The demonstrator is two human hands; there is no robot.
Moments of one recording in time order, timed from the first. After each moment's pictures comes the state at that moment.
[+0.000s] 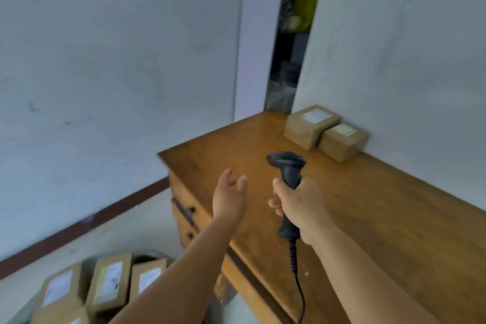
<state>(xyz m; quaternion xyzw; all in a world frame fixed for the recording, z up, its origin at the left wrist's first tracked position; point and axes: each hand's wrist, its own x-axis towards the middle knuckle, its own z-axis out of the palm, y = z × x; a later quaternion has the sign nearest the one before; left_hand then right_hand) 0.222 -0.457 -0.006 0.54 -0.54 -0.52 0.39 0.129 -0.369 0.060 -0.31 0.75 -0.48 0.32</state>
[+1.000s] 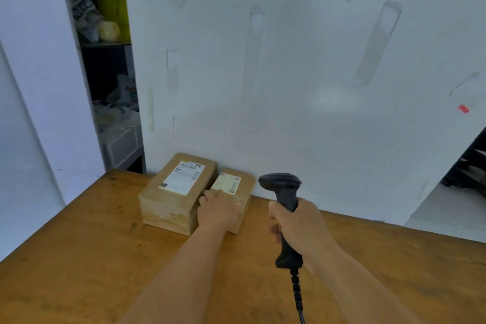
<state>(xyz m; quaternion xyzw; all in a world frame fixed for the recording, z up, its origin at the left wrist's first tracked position) -0.195 -0.647 -0.023 0.33 -0.91 -0.26 0.02 -0.157 -0.479 0.086 -0.05 0.83 -0.53 0.18</state>
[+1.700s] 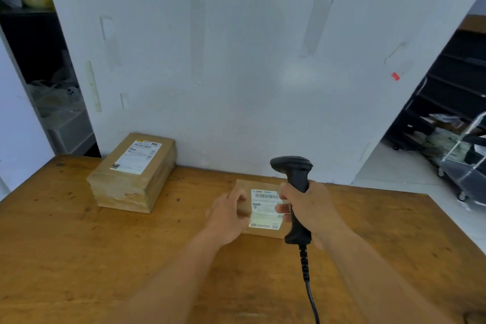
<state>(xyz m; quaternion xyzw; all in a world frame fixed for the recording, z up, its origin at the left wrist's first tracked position) -0.178 -0.539 -0.050 0.10 -0.93 -0.36 0.04 -0.166 -0.385 0.094 0.06 0.82 -0.55 0.14</state>
